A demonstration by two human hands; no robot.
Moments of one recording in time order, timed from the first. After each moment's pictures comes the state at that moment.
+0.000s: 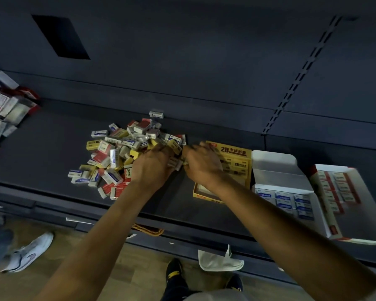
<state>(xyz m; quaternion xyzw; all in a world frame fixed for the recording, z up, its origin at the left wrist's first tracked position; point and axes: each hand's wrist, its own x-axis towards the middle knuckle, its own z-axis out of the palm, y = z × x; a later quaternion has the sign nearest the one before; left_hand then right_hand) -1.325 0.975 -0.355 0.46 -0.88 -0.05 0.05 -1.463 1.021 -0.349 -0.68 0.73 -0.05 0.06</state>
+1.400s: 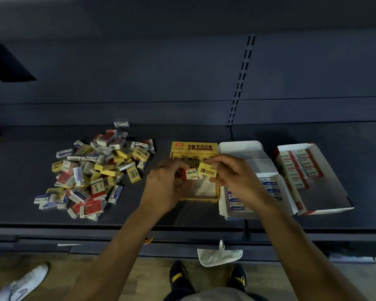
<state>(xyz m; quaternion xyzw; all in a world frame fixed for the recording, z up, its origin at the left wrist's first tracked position) -1.388 1.045 -0.348 0.33 -0.88 -0.24 0.23 -1.553 1.140 -0.339 -0.40 0.70 -0.45 0.38</state>
